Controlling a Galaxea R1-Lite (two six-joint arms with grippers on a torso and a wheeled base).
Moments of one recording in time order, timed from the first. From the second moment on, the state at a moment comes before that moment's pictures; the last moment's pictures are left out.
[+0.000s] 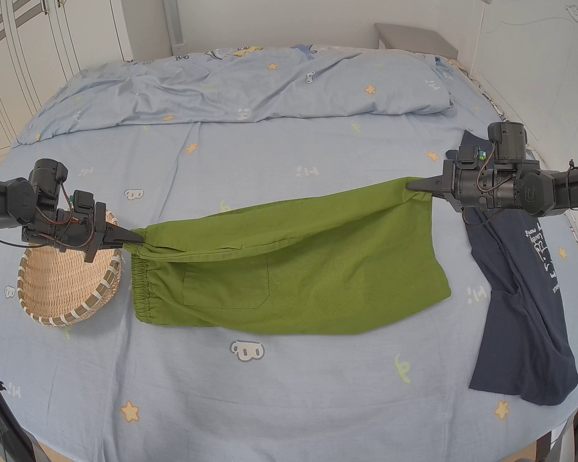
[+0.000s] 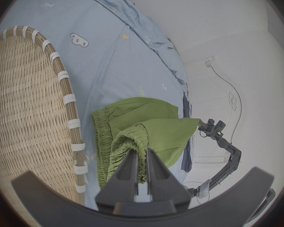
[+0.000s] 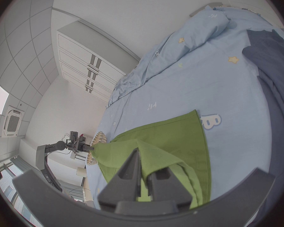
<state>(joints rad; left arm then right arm) 0.19 2.00 -1.44 0.33 -0.89 -0.19 0.11 2.08 -1.52 -0.12 0.73 0.37</state>
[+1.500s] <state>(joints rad) 0.08 2.15 -1.51 -0.12 -0.82 -0.53 0.14 2.12 -1.51 -0.12 0.73 0.37</state>
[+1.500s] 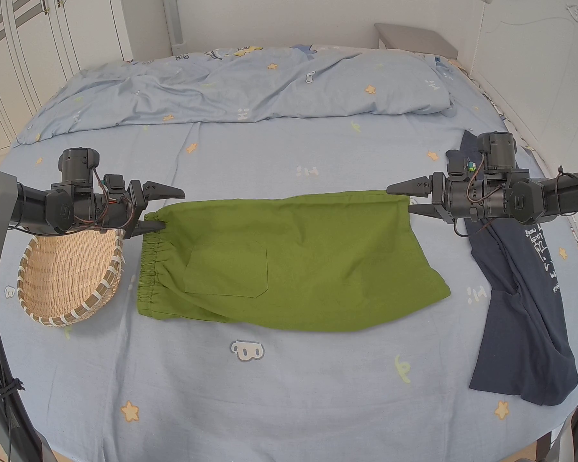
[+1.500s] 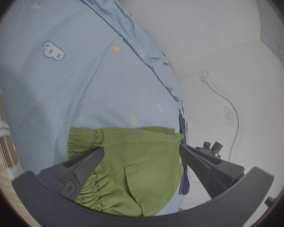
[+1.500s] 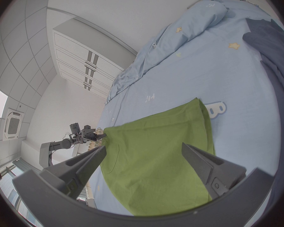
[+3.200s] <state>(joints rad) 0.07 1.91 -0.61 -0.81 -0.53 -0.37 0.18 1.95 -1.37 -0.12 0.73 0.34</state>
